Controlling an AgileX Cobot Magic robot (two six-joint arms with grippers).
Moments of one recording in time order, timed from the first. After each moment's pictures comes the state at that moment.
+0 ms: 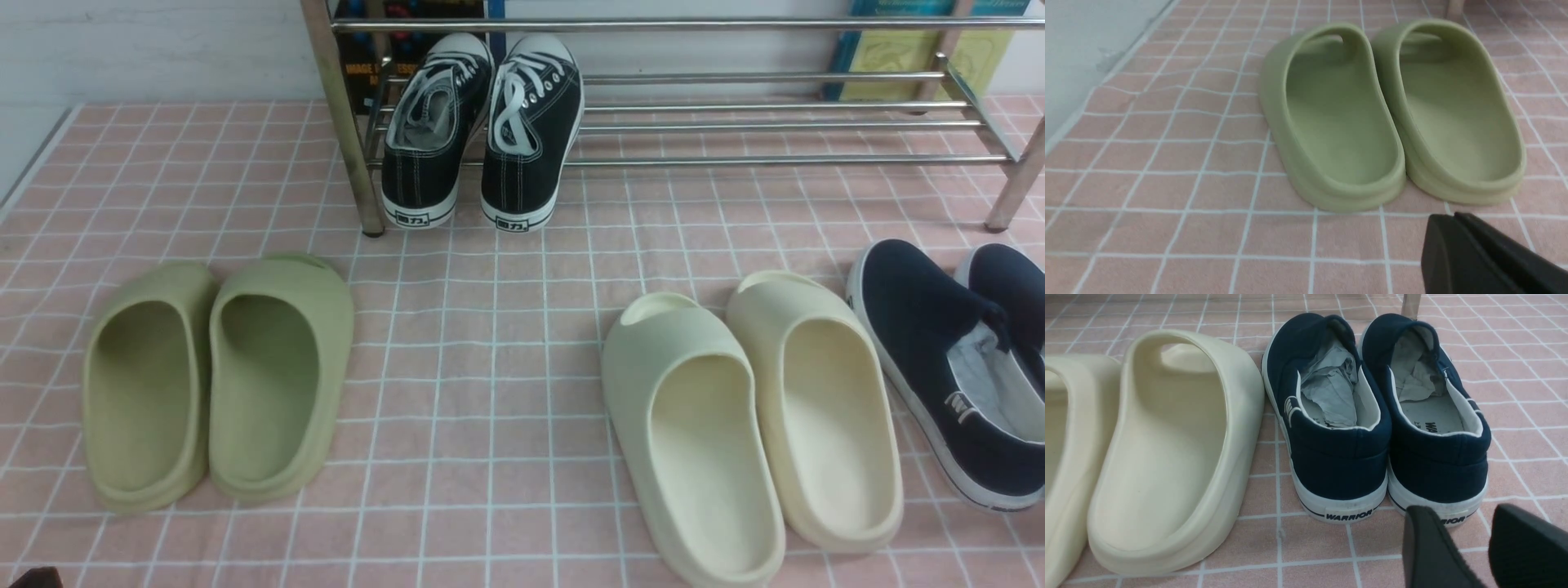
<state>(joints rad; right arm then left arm) -0.05 -0.01 0.02 -0.08 0.36 0.14 -0.03 -0.01 0.03 0.12 0.35 -0.09</state>
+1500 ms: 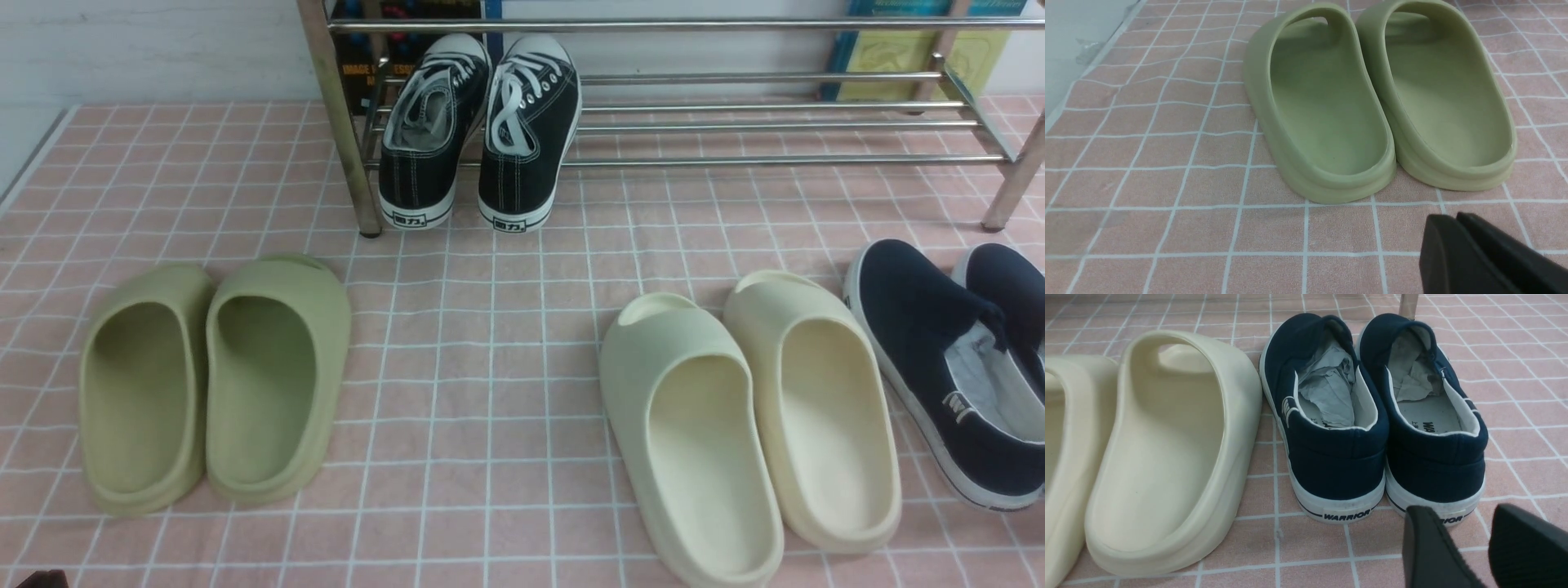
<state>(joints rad) -0.05 -0.01 0.02 -0.08 0.36 0.14 -0.03 -0.01 0.03 0.10 0.36 -0.04</state>
